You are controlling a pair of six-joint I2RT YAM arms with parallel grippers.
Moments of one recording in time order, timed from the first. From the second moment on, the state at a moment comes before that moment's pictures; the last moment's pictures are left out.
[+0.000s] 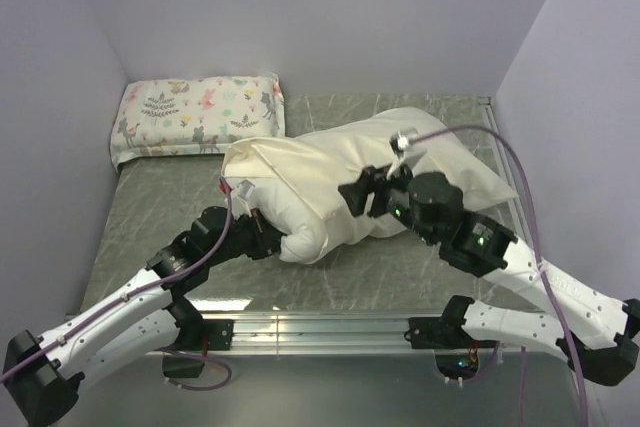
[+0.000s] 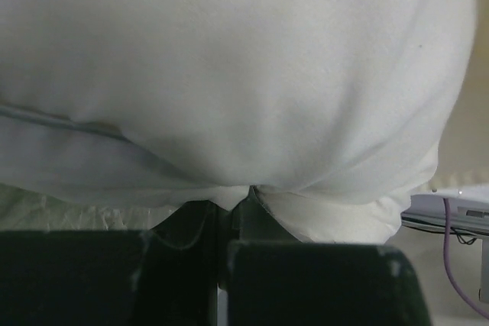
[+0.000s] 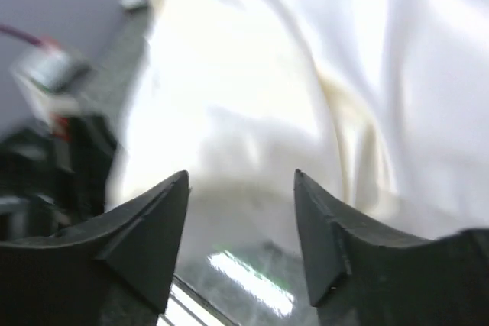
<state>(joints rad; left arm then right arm) -0.73 0.73 0.50 -0.16 0.18 -0.94 0.96 0.89 0.97 -0.37 0.33 0.46</state>
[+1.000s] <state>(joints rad) -0.83 0.61 0.43 -0.24 0.06 -0.97 0.74 2.26 2.28 -0.79 -0.15 0.03</state>
